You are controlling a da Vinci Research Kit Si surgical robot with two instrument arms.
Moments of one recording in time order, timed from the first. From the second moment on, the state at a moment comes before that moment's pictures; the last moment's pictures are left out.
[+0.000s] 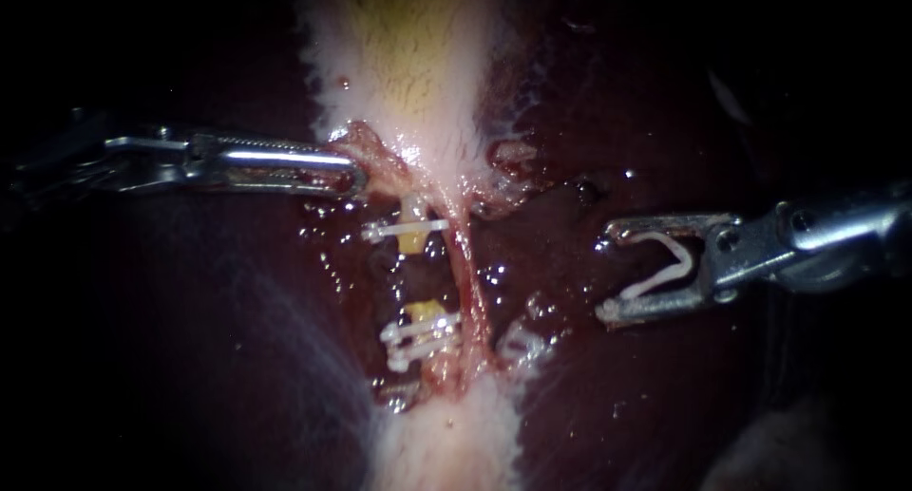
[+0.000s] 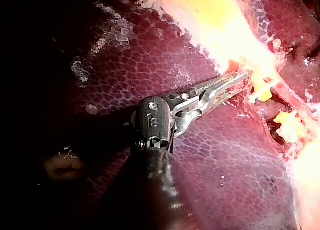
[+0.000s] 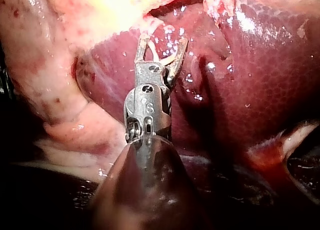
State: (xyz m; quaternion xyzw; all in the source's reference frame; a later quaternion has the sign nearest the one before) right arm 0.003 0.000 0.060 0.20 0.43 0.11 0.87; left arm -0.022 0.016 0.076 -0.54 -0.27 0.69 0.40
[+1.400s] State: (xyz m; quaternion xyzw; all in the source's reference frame) right arm 0.014 0.000 0.064 0.25 0.42 0.15 0.86; left arm -0.017 0.018 0.067 -0.56 -0.25 0.68 0.40
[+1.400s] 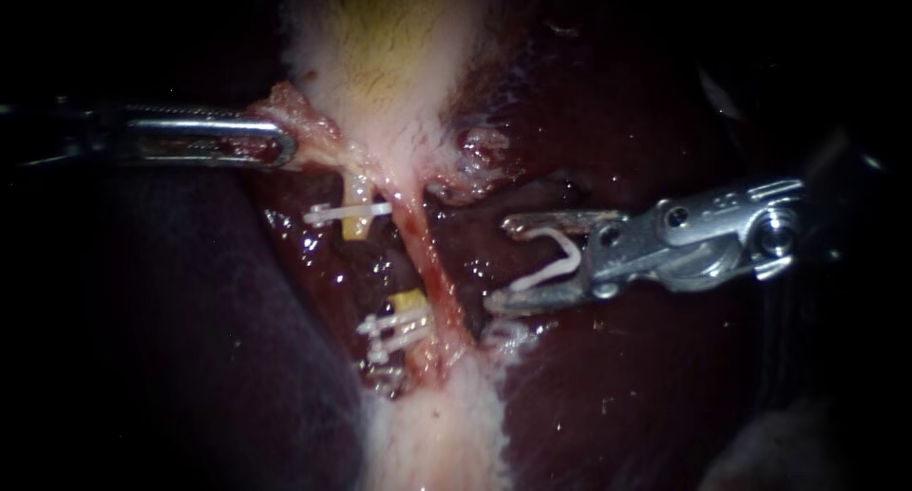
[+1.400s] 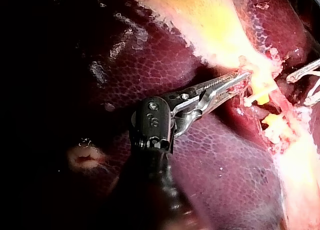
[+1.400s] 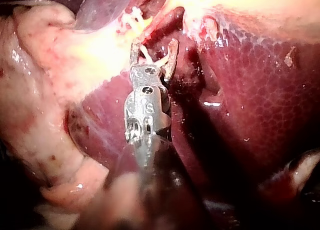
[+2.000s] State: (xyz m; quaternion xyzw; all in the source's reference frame) right arm 0.020 -0.001 0.068 0.35 0.46 0.18 0.80; left arm -0.017 0.018 0.067 -0.56 -0.25 0.68 0.40
